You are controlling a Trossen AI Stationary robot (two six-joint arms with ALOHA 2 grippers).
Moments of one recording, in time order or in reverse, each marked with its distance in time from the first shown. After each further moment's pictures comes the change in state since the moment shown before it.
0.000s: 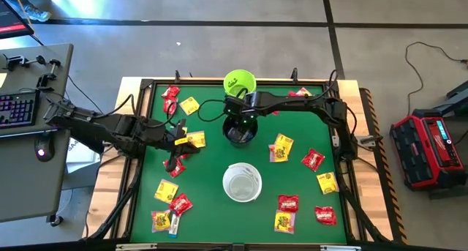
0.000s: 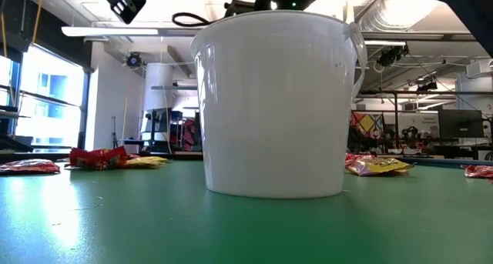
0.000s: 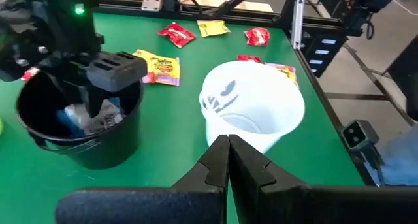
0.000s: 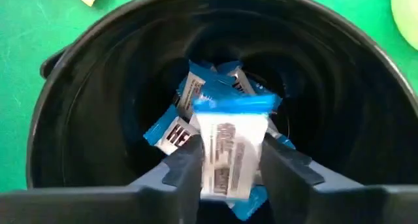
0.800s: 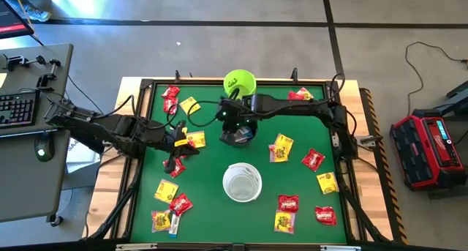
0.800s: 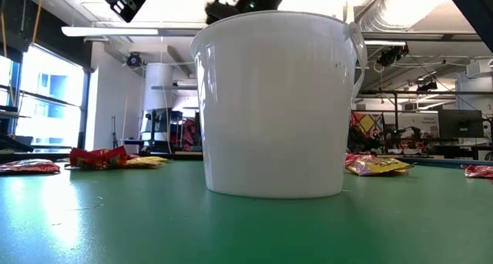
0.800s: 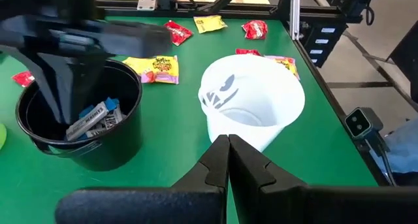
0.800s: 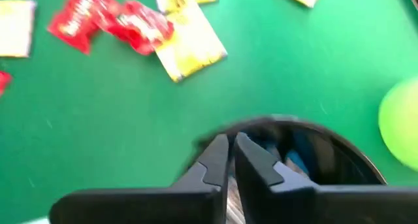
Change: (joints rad) left arm -0.007 0.000 0.000 -0.013 -0.001 0.052; right arm 0.100 -0.002 0.176 0.069 0.088 -0.115
